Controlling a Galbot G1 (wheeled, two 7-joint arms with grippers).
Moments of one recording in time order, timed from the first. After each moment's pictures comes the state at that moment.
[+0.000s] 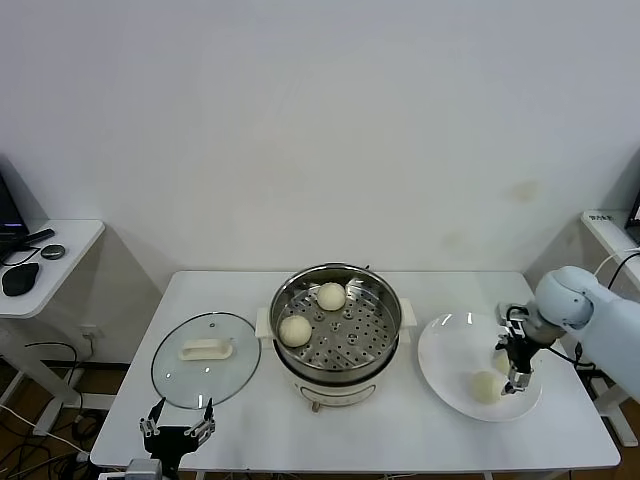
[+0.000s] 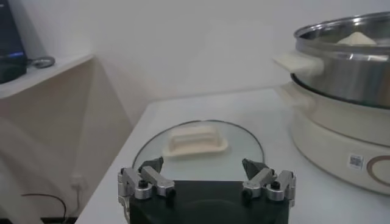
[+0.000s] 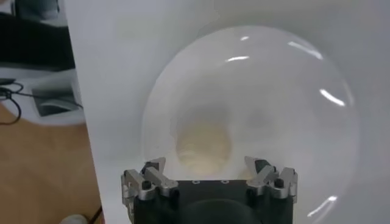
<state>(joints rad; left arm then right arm) 1.74 -1.51 -0.66 -2.14 0.03 0.31 0.02 -0.24 0.52 -0.50 1.40 -0.19 -0.42 -1.34</state>
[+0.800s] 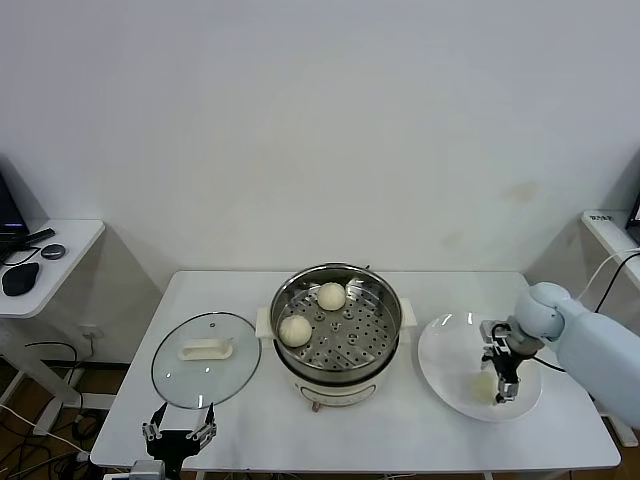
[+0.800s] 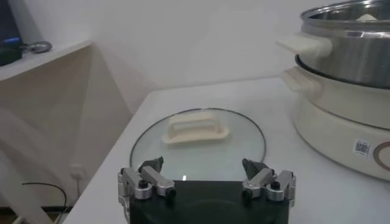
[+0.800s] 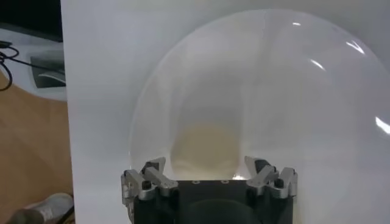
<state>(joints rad) 1.73 -1.52 -0.66 -2.11 0.03 0.31 0.01 -0.31 0.62 -0.47 1.31 -0.30 -0.28 -1.34</state>
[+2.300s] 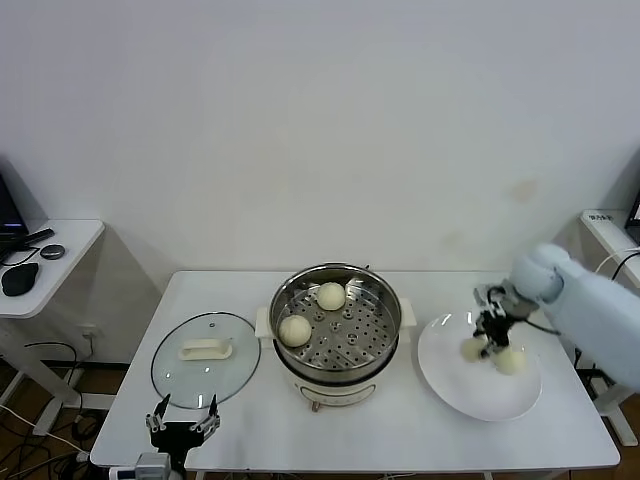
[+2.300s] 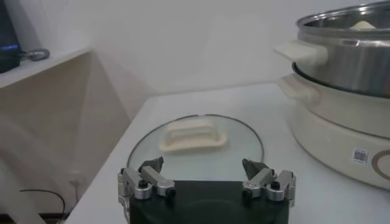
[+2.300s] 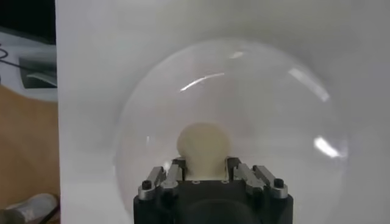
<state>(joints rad) 1.70 -1.53 -0.64 -2.11 0.07 0.30 0.00 -0.03 0.65 -0.60 1.31 -0.19 -0.29 -1.38</state>
